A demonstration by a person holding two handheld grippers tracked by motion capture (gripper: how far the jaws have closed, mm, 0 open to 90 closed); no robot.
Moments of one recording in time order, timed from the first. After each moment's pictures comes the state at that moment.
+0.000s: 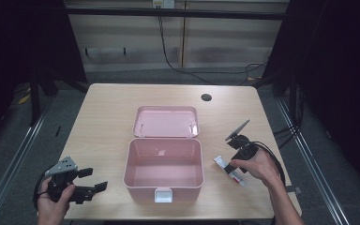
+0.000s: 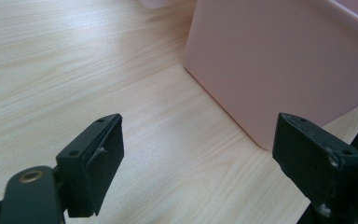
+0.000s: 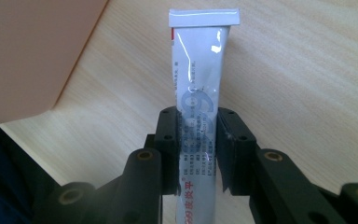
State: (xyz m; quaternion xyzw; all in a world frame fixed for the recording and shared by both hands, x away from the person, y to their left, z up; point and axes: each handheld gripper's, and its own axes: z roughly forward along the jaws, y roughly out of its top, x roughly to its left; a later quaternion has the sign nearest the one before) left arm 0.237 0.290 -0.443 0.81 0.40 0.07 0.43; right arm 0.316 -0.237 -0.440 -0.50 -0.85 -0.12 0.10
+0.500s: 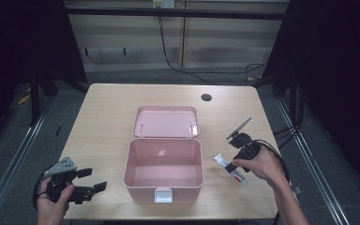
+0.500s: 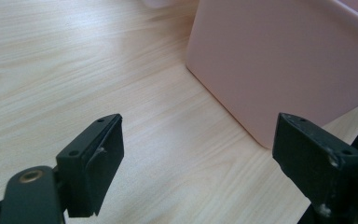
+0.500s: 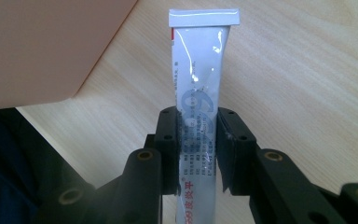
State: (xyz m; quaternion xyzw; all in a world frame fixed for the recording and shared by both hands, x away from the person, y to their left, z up) left arm 0.237 0.292 -0.443 0.81 0.40 0.07 0.43; right arm 0.308 -0.235 -0.419 -0.47 -0.87 -0.13 0.08
